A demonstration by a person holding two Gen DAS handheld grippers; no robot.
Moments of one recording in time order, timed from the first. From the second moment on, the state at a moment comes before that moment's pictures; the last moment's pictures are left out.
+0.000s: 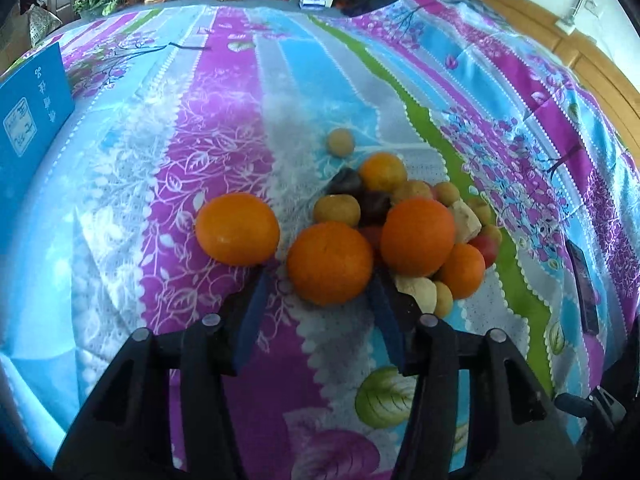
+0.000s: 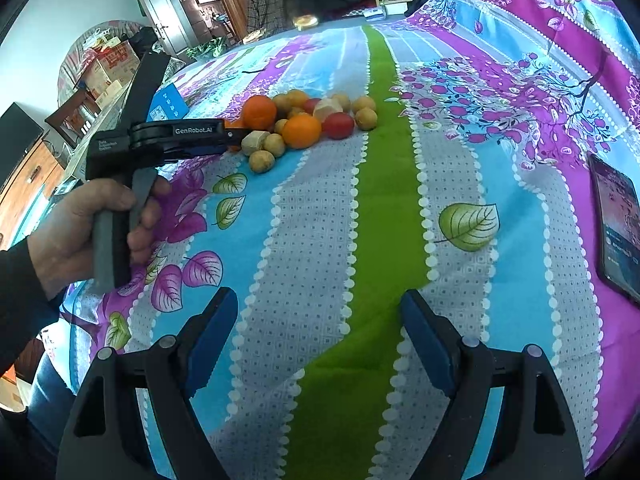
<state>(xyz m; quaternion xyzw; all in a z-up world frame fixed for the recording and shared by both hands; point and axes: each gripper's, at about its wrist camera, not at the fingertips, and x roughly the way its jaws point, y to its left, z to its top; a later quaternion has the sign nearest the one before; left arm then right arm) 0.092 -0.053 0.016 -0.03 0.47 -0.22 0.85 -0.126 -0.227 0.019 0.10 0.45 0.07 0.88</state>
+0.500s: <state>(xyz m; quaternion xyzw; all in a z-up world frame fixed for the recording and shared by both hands) 0.065 -0.034 0.027 -0.03 0.47 -0.21 0.86 -0.072 -0.228 0.029 0.09 0.43 0.08 0.89</state>
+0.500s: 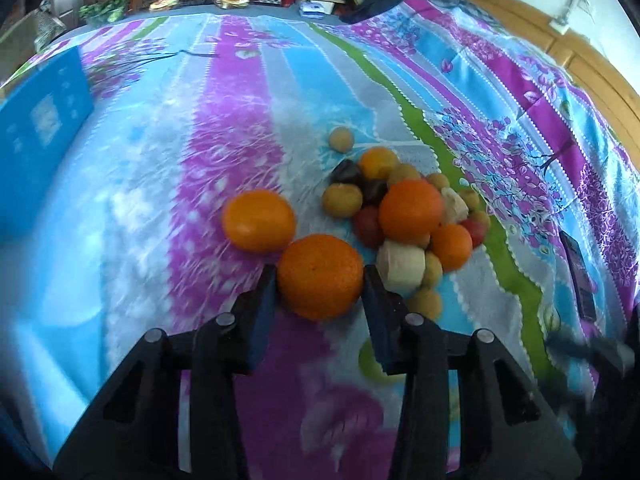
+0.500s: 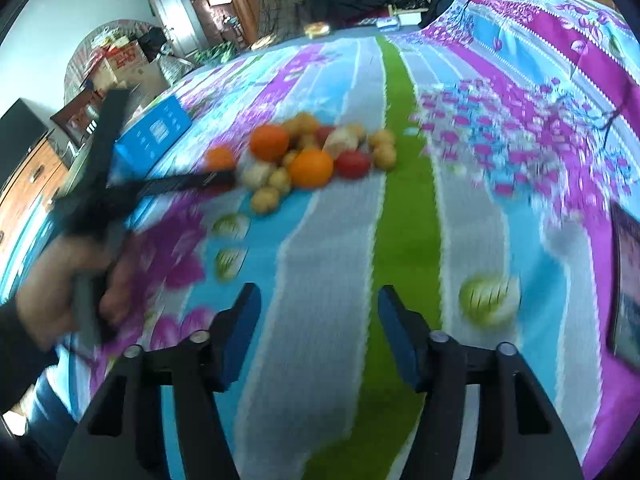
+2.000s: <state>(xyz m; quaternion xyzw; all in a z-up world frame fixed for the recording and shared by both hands) 0.017 -0.006 0.109 -0.01 0.44 -0.12 0.89 -0.018 -0.228 0.084 0.05 0.43 -0.01 0.90</state>
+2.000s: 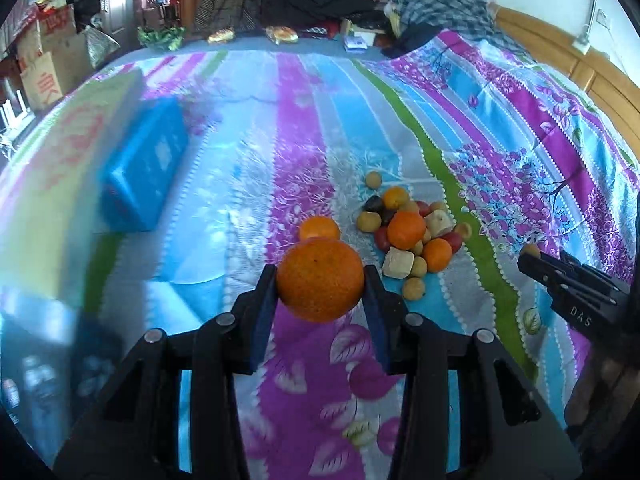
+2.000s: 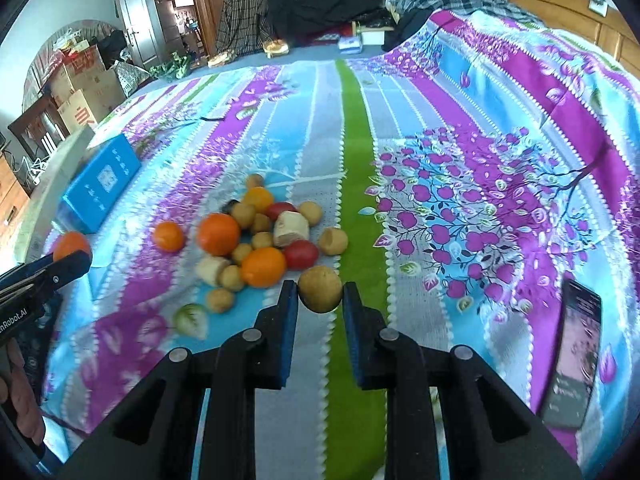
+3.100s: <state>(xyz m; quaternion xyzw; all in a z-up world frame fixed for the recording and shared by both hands) -0.068 0.190 0.234 -0.07 0.34 0.05 0.94 -0.053 0.001 0.230 -0.01 0.35 0.15 0.93</state>
